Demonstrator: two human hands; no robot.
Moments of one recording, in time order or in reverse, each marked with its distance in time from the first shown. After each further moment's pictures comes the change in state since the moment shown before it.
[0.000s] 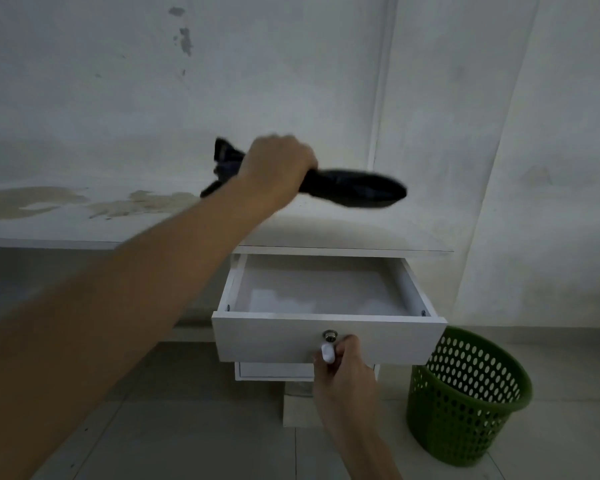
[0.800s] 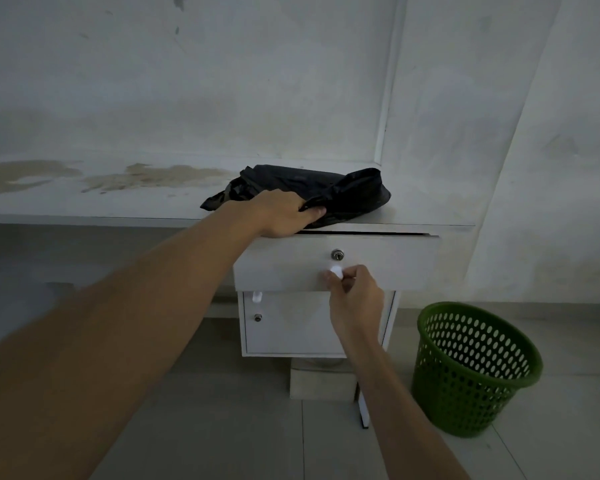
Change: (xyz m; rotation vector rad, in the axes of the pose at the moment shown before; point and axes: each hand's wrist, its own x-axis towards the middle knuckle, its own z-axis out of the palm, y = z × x) left_hand -0.029 -0.006 0.119 -0.507 -0.525 -0.078; right_hand 0.090 -0.016 0.015 0.216 0.163 0.039
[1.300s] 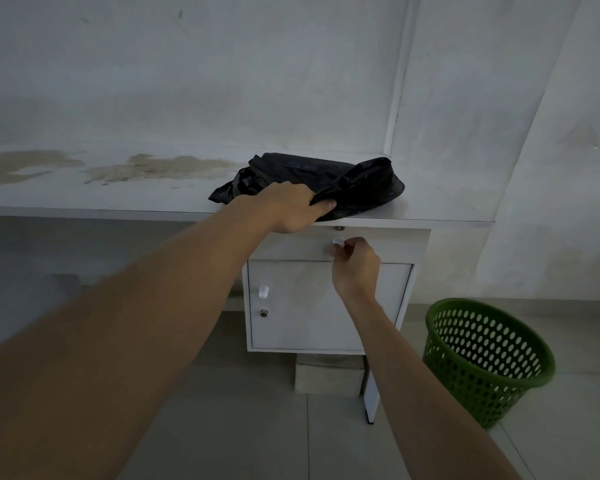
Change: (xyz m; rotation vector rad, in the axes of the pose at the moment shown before) left_hand 0.015 -0.008 0.010 0.057 0.055 0.027; right_hand 0.059 0.000 0.037 -0.068 -0.030 0.014
